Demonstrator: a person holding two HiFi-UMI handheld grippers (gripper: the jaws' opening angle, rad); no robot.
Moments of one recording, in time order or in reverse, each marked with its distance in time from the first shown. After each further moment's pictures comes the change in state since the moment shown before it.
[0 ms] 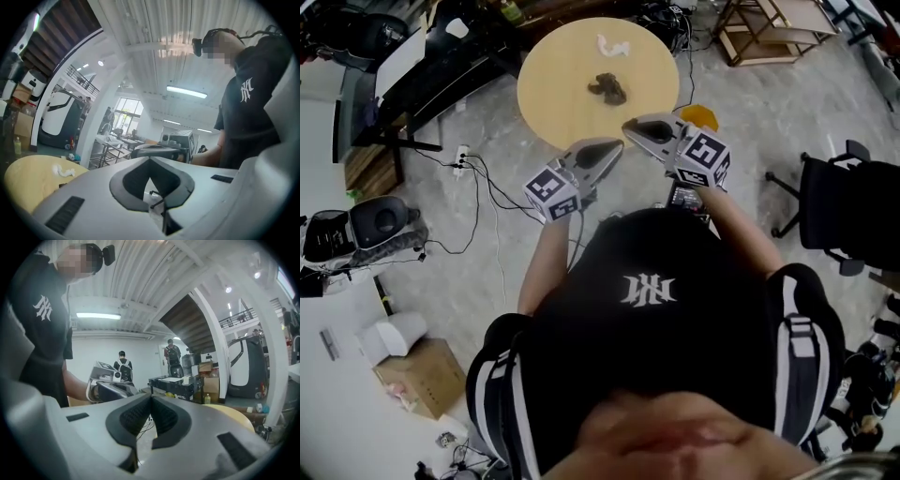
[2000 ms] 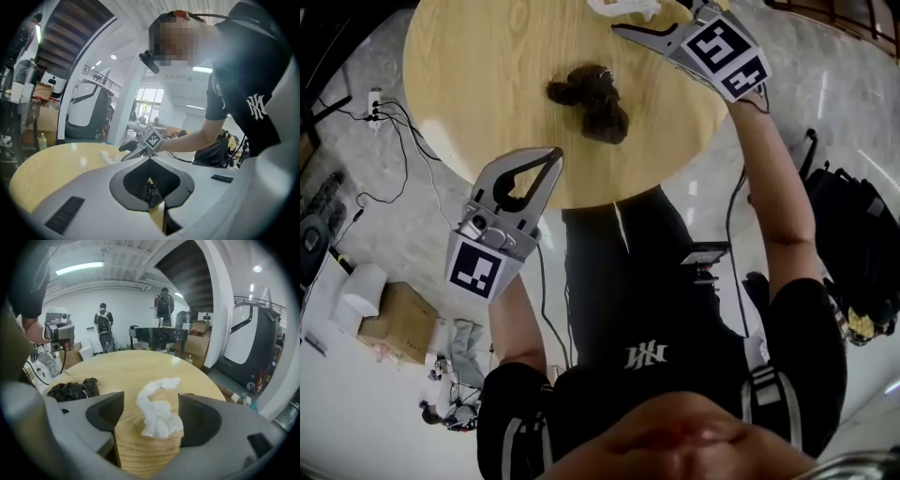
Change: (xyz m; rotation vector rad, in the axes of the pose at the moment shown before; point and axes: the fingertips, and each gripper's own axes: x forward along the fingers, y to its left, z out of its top) left arm 0.038 0.285 -0.124 0.007 0.144 0.263; right arm 0.168 -0.405 -0.251 -0.144 0.522 -0.047
